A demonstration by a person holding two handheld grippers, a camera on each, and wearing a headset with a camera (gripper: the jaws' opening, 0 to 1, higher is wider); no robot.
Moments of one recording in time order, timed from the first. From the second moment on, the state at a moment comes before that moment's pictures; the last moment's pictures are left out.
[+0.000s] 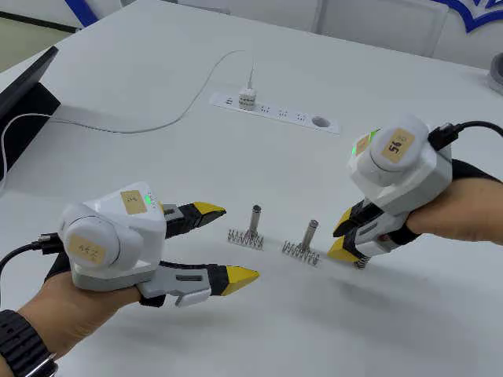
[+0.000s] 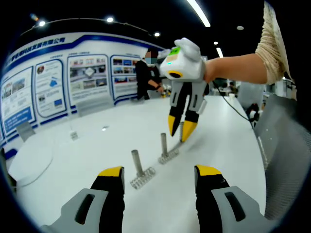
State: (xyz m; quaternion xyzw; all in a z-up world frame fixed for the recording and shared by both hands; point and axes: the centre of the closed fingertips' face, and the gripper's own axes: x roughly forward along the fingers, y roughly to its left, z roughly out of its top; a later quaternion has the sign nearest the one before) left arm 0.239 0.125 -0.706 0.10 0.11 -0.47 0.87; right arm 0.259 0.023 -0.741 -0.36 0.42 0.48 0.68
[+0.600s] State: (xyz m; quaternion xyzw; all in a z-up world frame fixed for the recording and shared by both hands) left arm 0.241 0.125 -0.706 0.09 0.11 -0.47 0.87; right arm 0.263 0.031 -0.767 -0.35 0.43 0.49 0.67
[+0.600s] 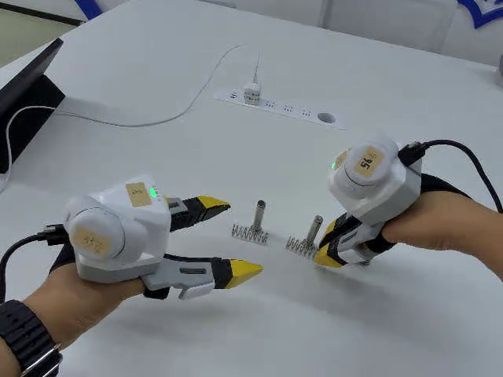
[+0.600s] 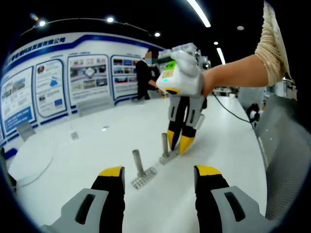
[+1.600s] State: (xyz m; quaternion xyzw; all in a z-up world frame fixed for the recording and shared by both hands) left arm 0.225 0.112 -0.712 0.10 0.11 -0.49 0.86; right arm 0.241 0.037 -0.750 -0.35 0.43 0.51 0.66
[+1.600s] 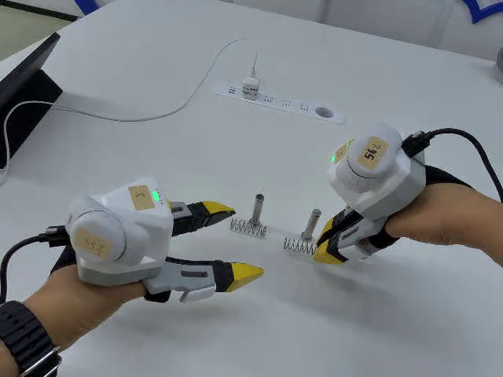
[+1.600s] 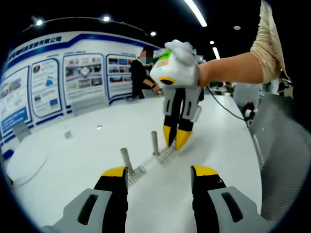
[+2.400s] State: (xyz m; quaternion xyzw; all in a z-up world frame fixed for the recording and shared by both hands) left arm 0.209 0.076 -0.720 0.12 0.10 -0.55 0.82; right arm 0.202 0.058 -0.722 -0.39 0.40 0.57 0.60
